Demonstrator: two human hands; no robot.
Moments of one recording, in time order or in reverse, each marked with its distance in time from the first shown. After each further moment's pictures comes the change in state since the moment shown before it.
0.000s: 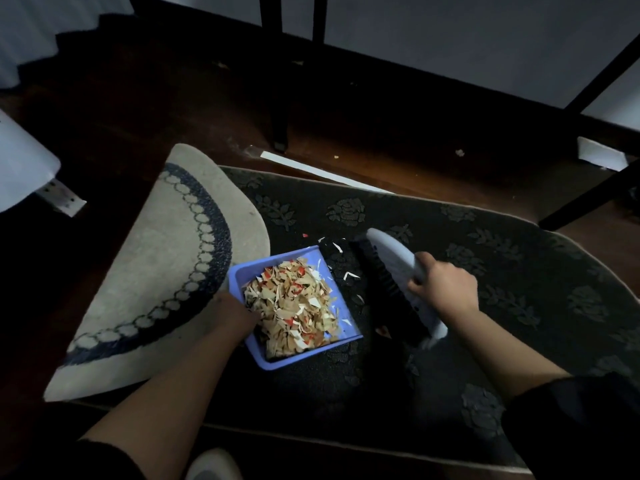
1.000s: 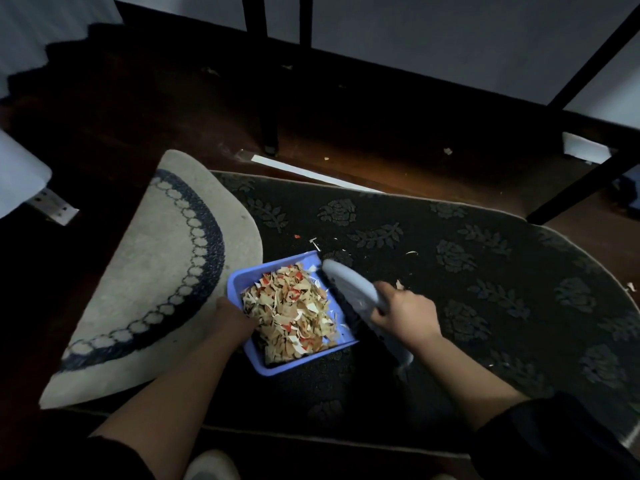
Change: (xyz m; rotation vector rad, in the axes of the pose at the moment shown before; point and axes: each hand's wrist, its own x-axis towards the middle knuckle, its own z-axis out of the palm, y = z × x) left_hand -0.010 0.003 0.010 -0.035 -0.020 0.019; right_hand -0.041 -0.031 0.025 0.104 -0.100 -0.122
